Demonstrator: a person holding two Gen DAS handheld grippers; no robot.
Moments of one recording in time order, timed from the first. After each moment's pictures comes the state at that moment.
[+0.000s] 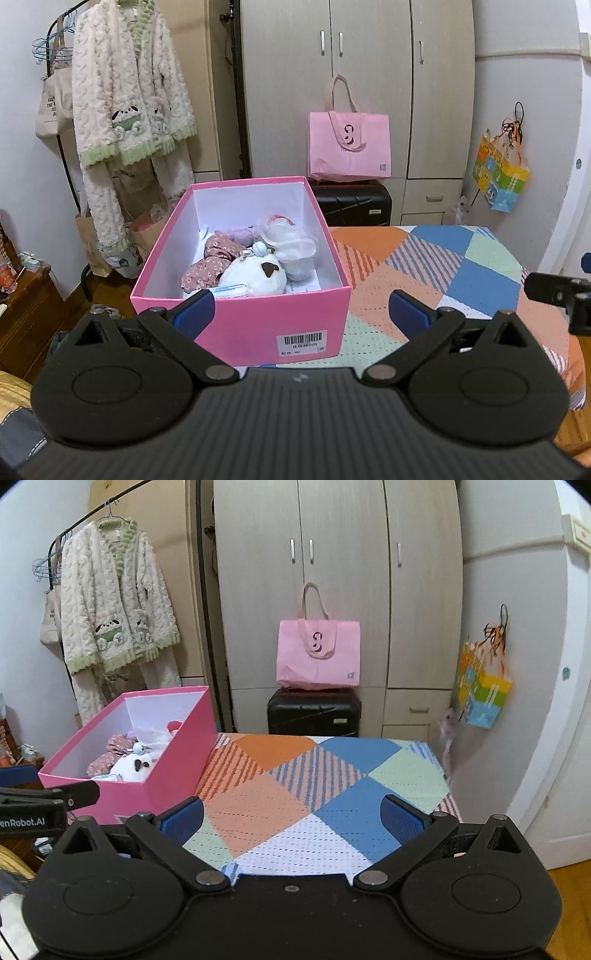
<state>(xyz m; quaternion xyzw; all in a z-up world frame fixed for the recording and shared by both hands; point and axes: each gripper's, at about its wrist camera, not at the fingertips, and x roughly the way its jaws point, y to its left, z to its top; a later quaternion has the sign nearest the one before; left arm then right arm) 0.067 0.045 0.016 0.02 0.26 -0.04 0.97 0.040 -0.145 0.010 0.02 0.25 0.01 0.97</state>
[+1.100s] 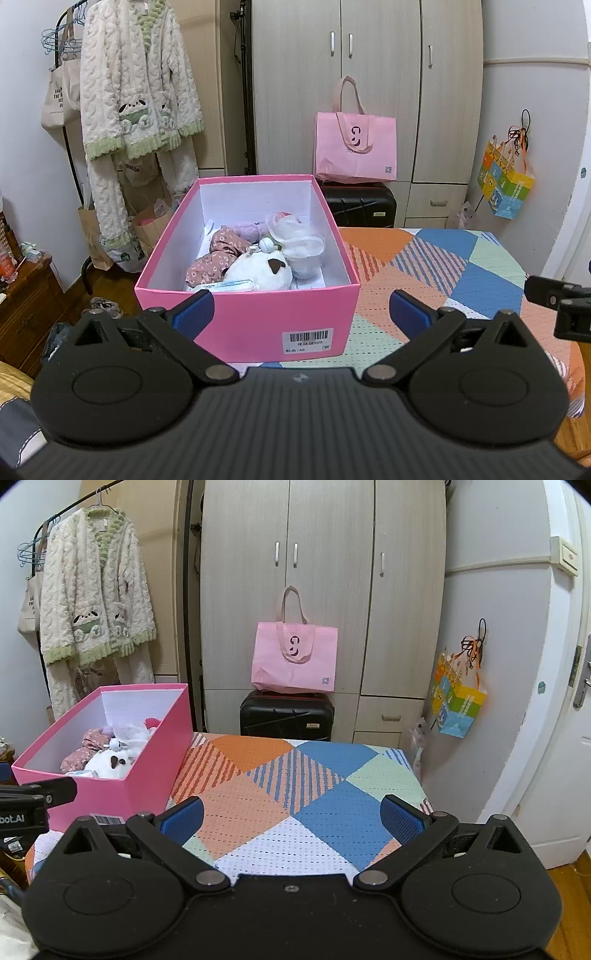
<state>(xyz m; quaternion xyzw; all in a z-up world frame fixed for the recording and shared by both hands) 0.068 0.050 0.009 0.01 0.26 -0.03 0.97 0.042 -0.129 0.009 -0.01 0.25 -0.04 0.97</state>
